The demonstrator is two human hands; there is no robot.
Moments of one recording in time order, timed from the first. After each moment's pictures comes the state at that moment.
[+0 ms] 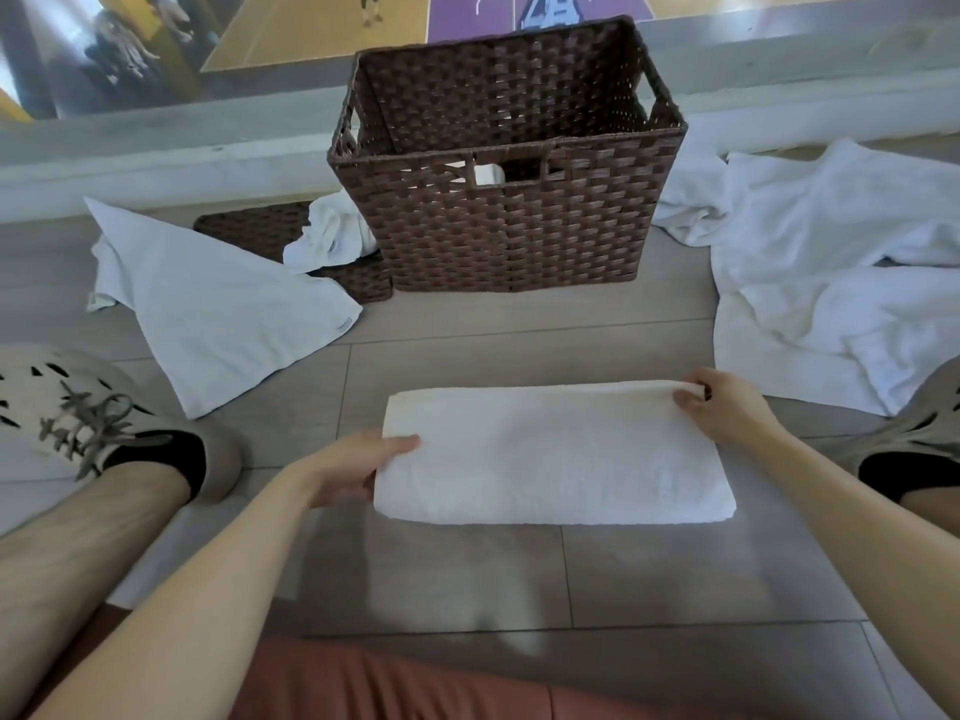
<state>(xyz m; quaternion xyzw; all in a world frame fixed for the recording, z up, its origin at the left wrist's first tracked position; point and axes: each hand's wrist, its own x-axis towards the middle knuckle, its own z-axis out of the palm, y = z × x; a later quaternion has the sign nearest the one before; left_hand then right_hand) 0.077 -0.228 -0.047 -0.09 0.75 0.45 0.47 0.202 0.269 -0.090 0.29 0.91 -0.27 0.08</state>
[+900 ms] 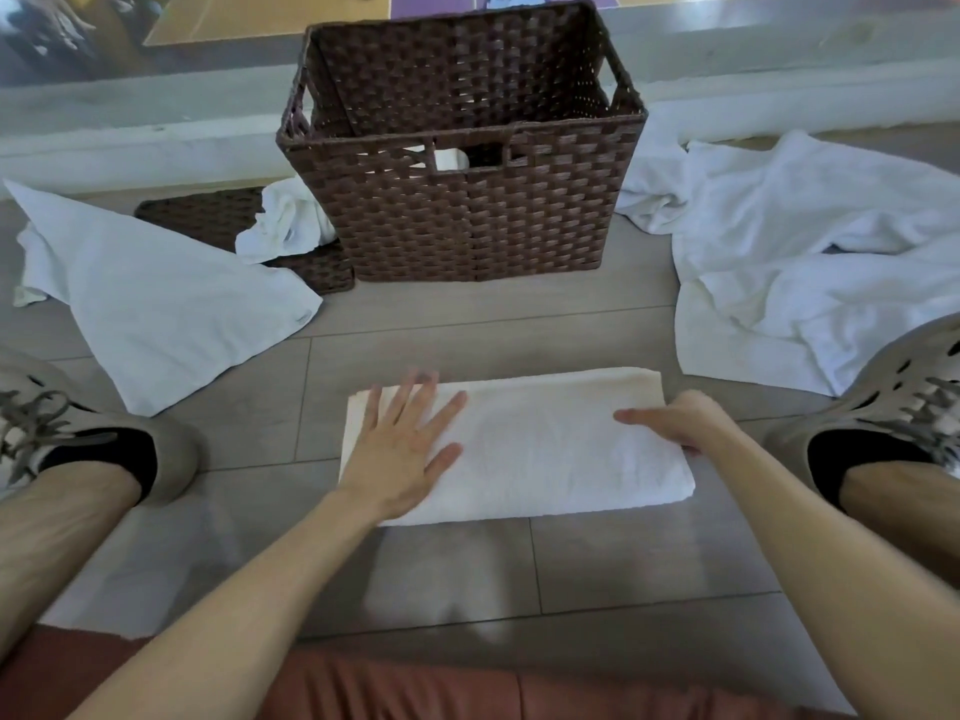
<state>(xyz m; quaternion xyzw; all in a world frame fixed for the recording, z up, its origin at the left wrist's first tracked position) 0.113 -0.163 -0.093 0.38 0.92 0.01 0.06 0.220 0.235 -0.068 0.47 0.81 -0.28 0.24</state>
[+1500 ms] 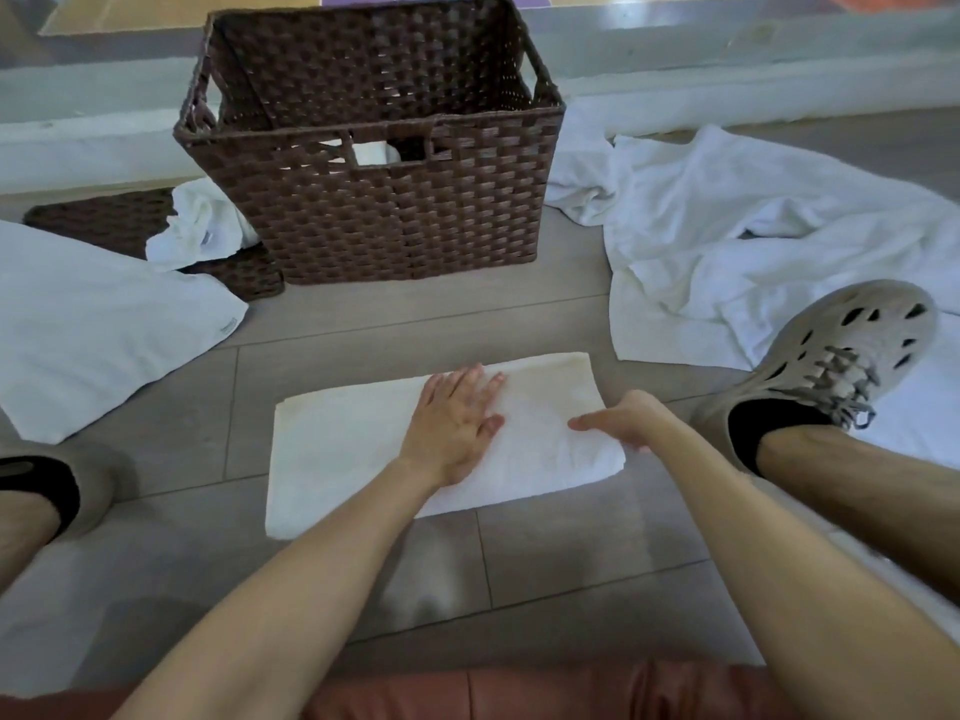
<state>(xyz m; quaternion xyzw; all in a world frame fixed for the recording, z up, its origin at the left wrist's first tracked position) 0.125 -0.023 -0.119 0.43 0.89 0.09 0.08 0.240 0.229 -0.053 0.46 0.78 -0.32 0.28</state>
